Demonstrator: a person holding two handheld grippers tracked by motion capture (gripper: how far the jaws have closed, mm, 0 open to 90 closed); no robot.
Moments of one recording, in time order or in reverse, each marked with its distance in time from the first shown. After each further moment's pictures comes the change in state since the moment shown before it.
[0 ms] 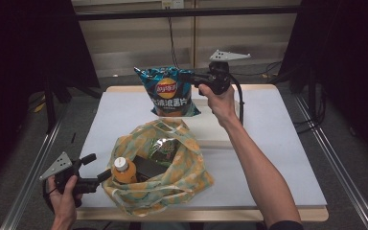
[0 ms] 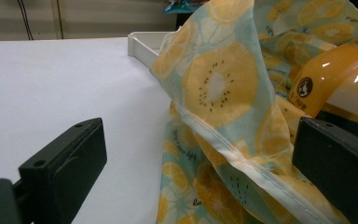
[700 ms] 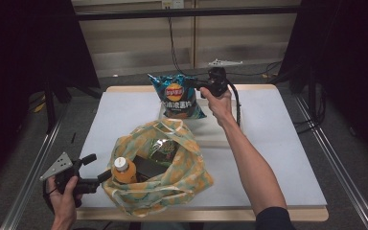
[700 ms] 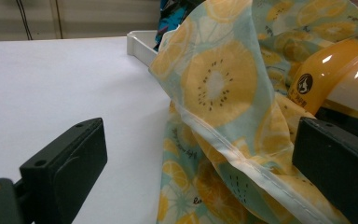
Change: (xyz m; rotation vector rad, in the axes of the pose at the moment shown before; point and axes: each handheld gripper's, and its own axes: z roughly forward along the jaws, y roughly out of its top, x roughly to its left) left arm 0.000 -0.001 0.001 0.001 -0.017 -0.003; right arm -0.061 -0.048 0.024 0.075 -0.102 0.117
